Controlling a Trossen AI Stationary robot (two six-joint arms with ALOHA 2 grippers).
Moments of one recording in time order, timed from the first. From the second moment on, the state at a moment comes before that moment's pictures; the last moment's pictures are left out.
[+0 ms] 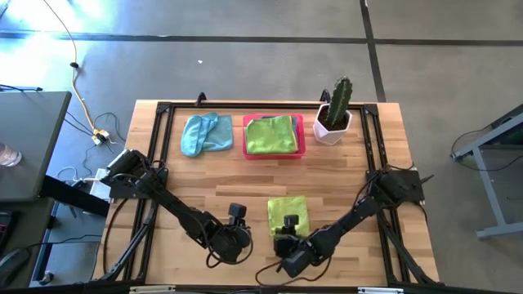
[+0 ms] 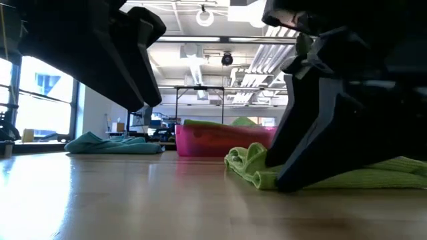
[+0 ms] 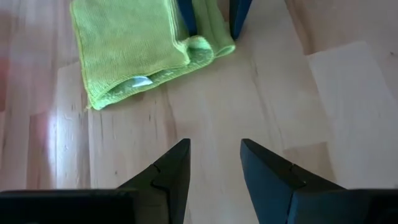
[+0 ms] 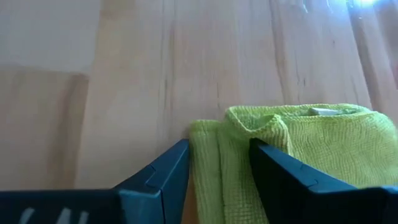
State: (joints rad) left arm -0.52 1.86 1.19 -0.42 -0.48 -0.23; right arm 0.66 2.12 1.34 -0.38 0.59 0.44
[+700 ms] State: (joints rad) left arm -0.56 1.82 1.19 -0.53 -0.47 -0.32; right arm 0.65 2.17 1.34 -0.37 0.59 0.62
